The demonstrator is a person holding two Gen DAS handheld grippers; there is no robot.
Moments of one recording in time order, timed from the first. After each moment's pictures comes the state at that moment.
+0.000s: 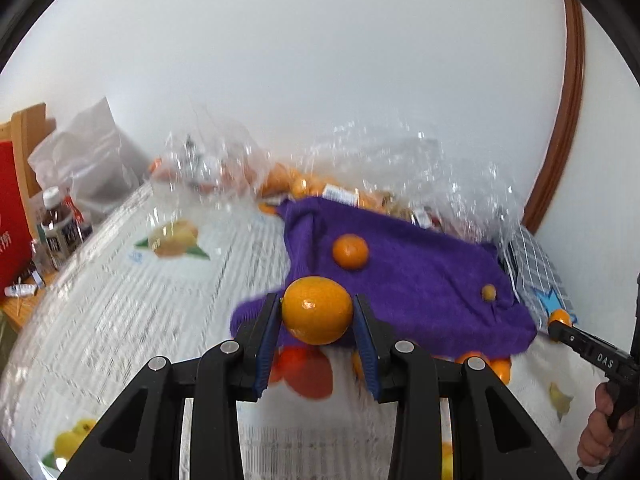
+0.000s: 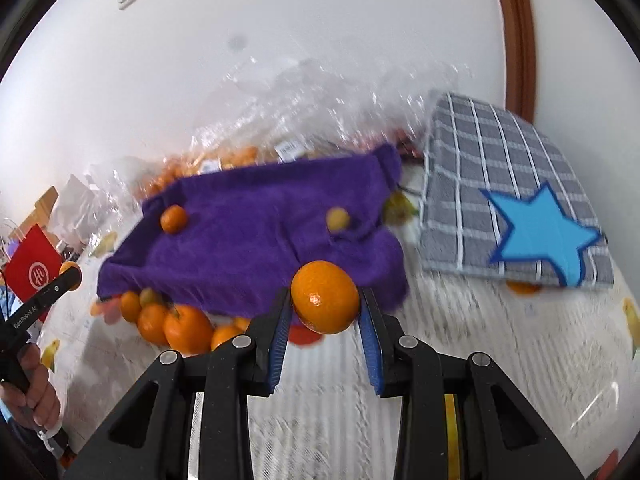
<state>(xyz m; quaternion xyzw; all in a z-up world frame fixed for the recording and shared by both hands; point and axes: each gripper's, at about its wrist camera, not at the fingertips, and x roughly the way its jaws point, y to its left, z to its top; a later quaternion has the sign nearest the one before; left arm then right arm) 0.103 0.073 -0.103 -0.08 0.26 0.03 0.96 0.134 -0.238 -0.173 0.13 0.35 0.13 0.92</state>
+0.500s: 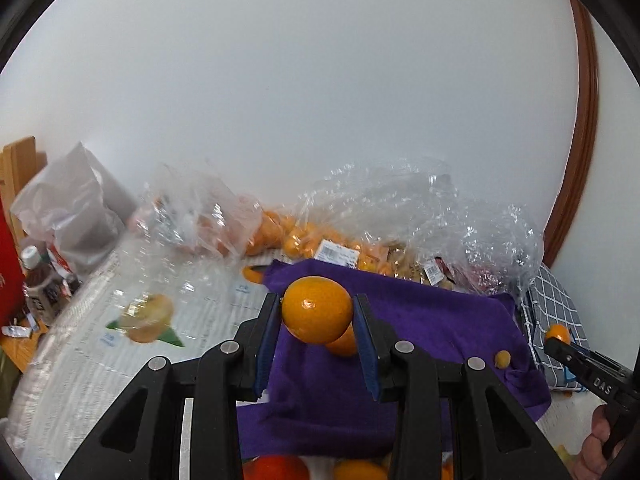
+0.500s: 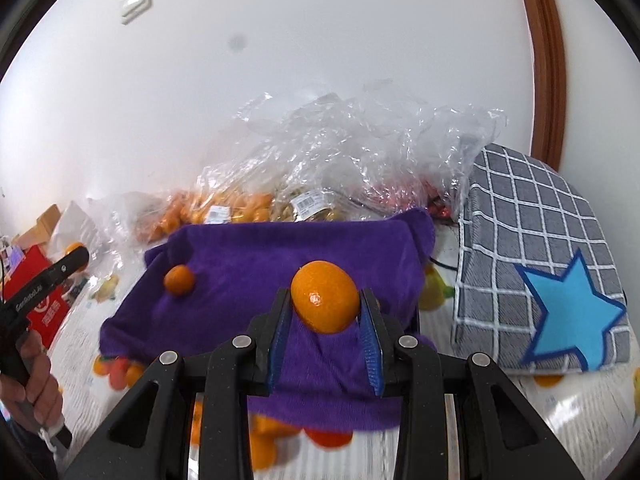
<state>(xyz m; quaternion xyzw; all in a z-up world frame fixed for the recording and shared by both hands) 0.175 0.056 -0.078 -0.07 0.24 0.05 0.97 0.203 -0.224 -0.147 0.14 0.32 0.14 0.93</state>
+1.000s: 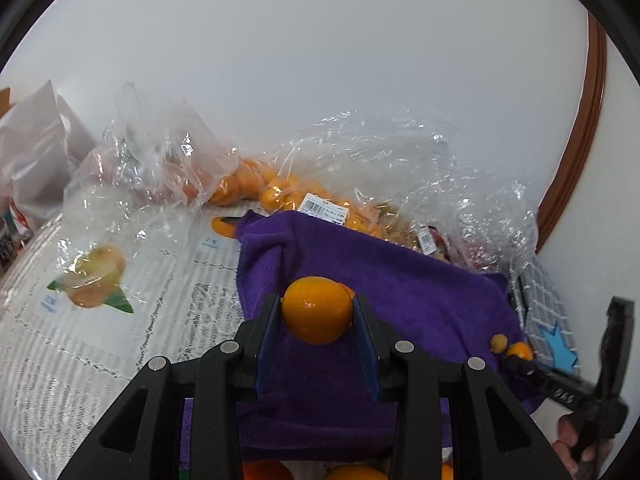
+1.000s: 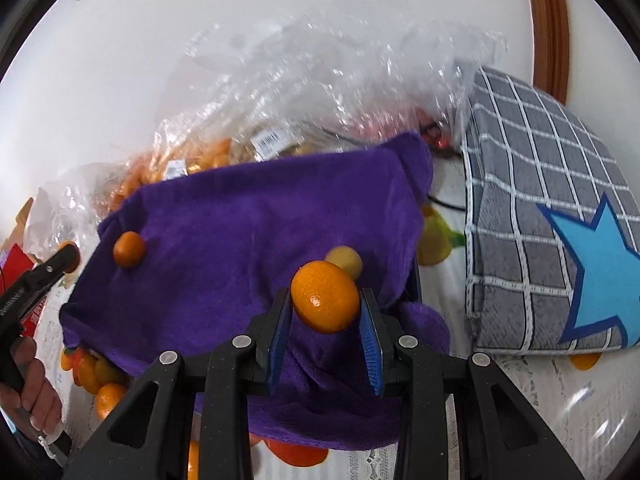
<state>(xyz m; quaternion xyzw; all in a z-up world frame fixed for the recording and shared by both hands) 0.199 0.069 -0.117 -0.12 0.29 -0.01 0.95 0.236 -0.221 -0.207 0.15 0.40 0.13 0.89</state>
